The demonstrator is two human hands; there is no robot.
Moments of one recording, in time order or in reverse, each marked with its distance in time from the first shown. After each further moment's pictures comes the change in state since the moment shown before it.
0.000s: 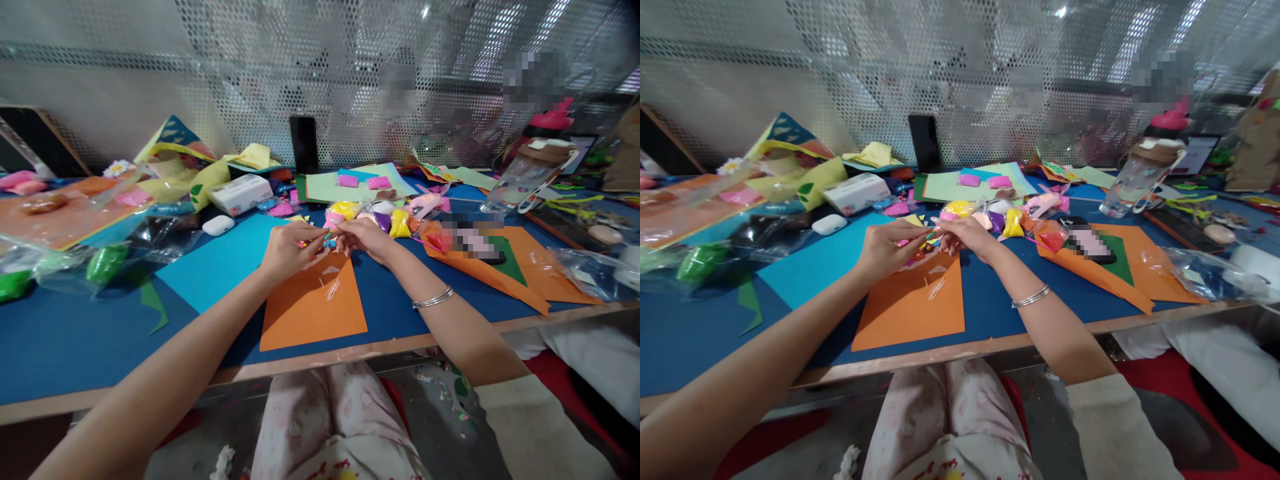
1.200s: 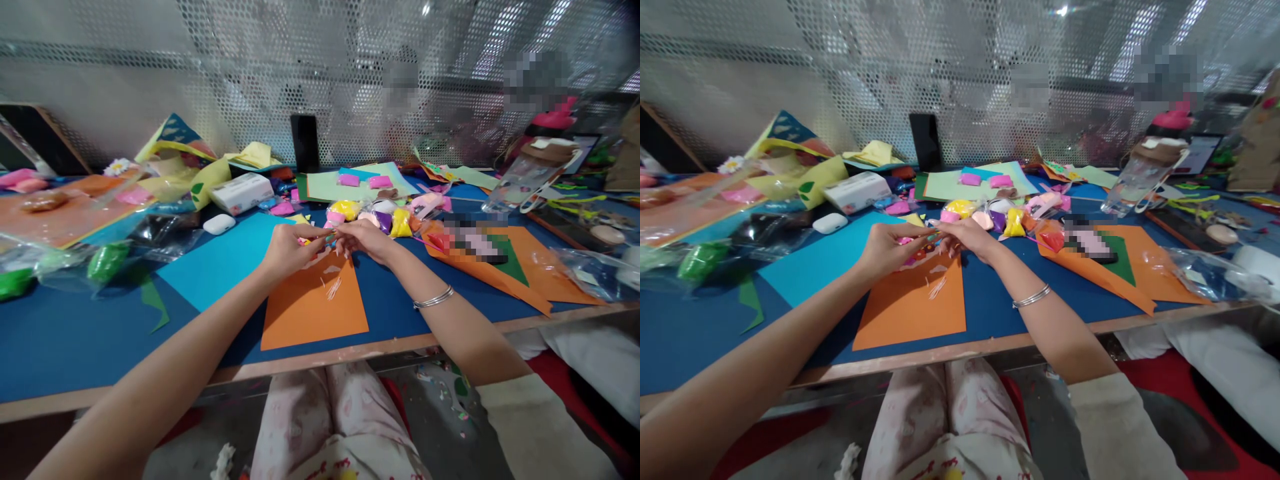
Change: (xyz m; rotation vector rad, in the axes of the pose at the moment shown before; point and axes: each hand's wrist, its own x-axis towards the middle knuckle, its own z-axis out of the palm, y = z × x) left_hand 0.003 0.014 -0.003 -0.226 -0.085 -0.406; right_hand 0.000 0.002 0.001 -0.024 -0.027 0.019
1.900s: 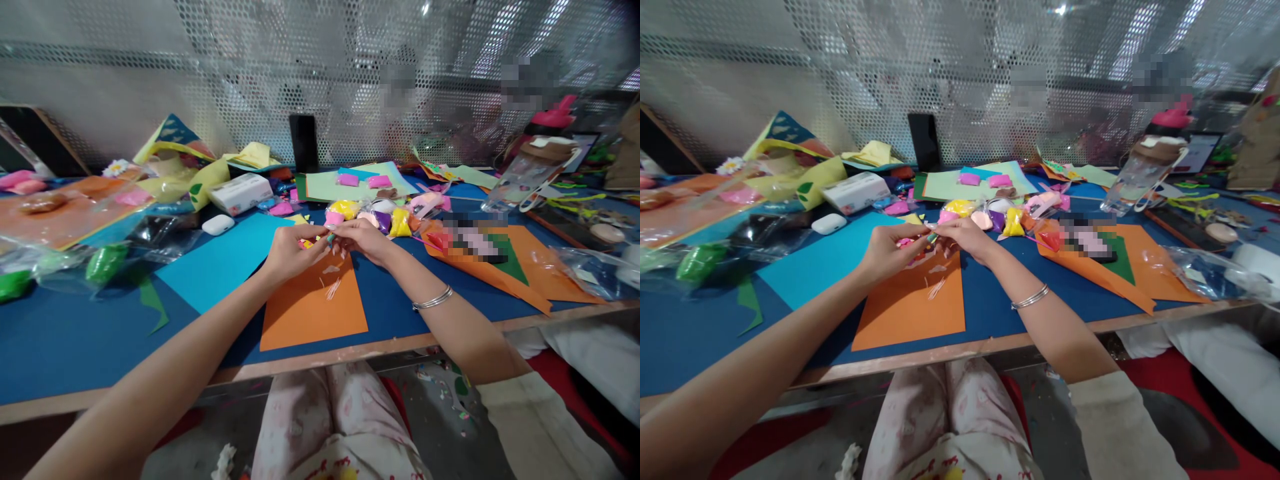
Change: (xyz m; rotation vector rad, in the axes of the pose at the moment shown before) left_hand -0.001 0.000 0.004 0.055 0.013 0.100; right_hand 0.001 0.002 0.004 0.026 0.010 -0.043
